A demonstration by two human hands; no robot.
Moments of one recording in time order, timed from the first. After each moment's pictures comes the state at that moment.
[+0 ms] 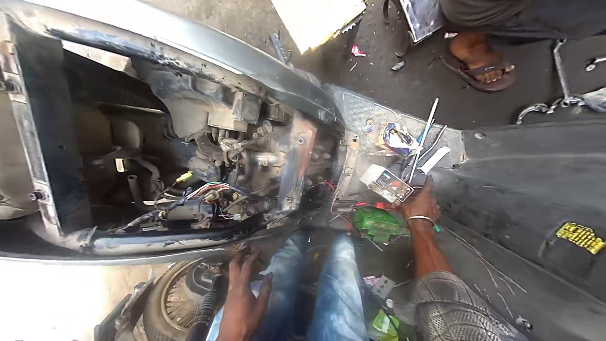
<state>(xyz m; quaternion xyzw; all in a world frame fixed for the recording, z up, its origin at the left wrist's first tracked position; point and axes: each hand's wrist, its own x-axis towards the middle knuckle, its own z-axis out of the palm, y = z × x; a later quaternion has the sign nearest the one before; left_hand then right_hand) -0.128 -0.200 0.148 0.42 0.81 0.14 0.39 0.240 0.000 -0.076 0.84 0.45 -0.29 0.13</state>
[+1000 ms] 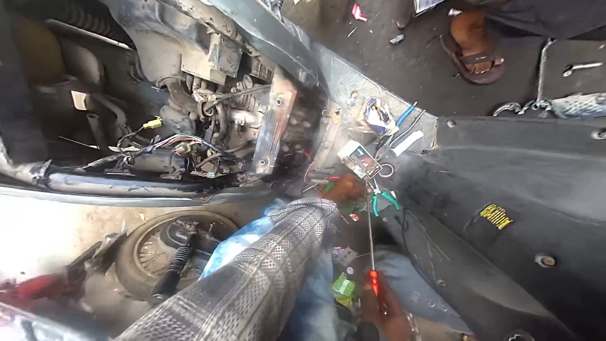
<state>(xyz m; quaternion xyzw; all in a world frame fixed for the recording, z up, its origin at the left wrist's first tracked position) 0.107 -0.009 -0.033 0.11 0.58 0.01 0.80 0.224 -0.186 0.205 0.84 0.34 -0.42 -0.04</state>
